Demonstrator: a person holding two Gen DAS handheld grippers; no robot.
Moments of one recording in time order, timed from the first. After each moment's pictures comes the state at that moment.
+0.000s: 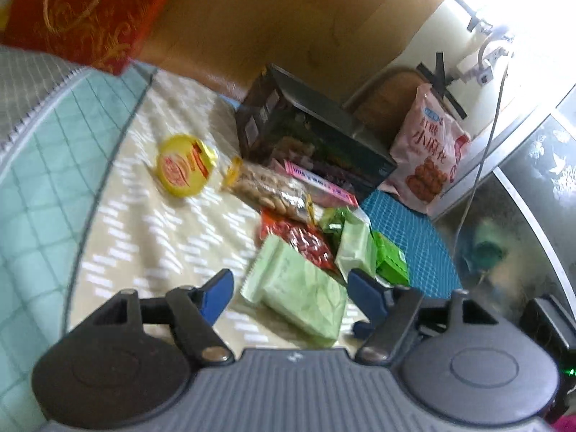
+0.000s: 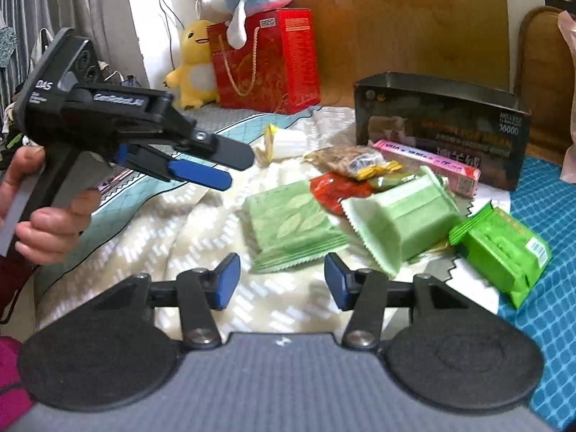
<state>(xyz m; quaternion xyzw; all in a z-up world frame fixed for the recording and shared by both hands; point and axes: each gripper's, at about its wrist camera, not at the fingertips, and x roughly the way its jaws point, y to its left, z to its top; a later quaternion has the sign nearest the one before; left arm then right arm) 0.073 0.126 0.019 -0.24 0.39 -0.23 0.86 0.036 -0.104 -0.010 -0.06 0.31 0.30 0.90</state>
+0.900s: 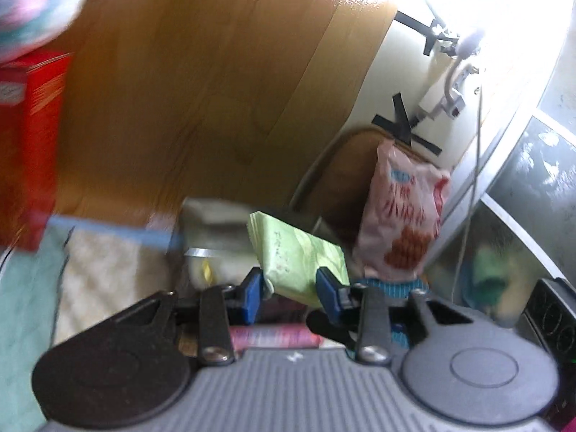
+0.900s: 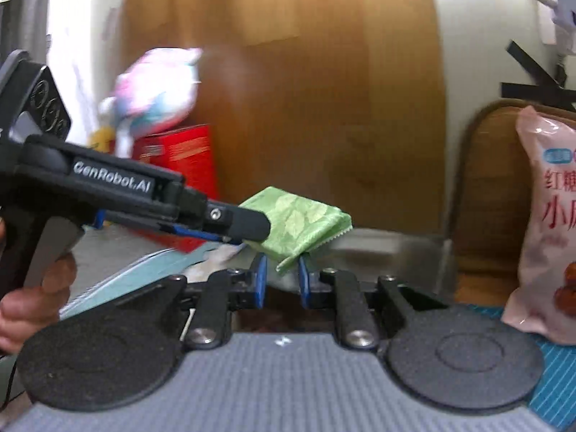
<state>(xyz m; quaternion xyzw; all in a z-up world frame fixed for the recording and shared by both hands) 0.192 0.060 0.108 -0.16 0.31 -0.26 0.90 0.180 -0.135 0.059 -0.03 0.19 0.21 0.96</state>
